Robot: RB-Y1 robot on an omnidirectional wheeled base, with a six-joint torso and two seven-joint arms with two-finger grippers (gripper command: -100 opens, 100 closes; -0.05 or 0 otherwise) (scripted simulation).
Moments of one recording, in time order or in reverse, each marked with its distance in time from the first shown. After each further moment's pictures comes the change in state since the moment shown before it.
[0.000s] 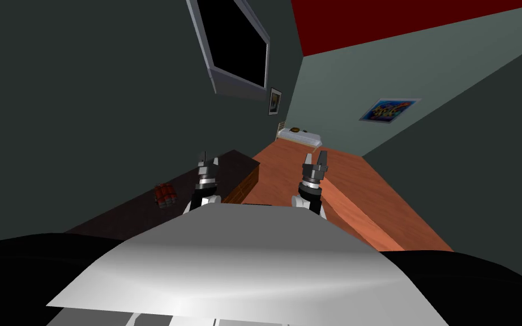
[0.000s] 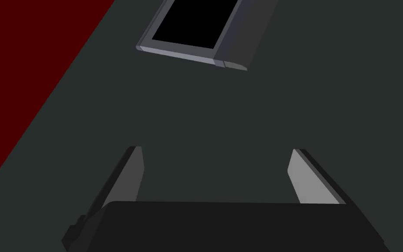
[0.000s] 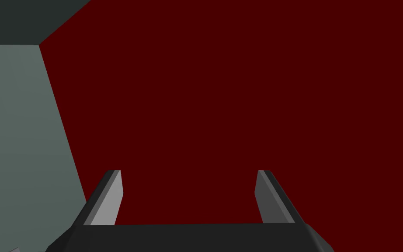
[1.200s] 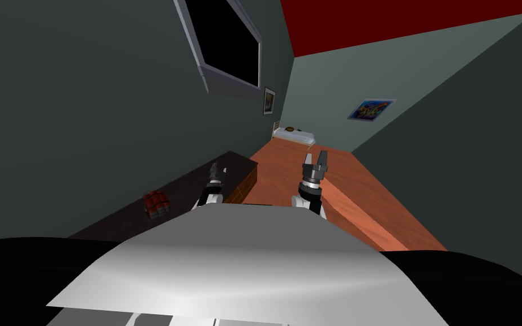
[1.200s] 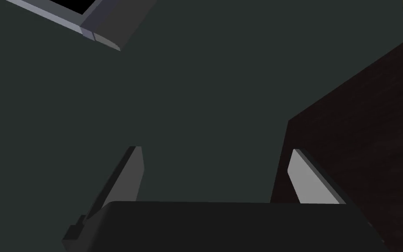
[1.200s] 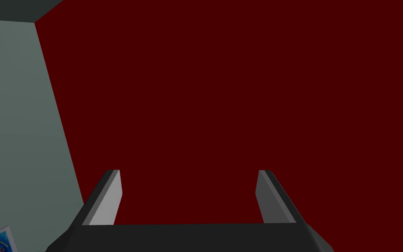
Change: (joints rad) left arm -0.136 0.099 0.014 0.355 0.206 0.151 0.207; right arm 0.000 0.000 0.000 0.000 0.000 0.000 0.000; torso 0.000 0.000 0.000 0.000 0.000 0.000
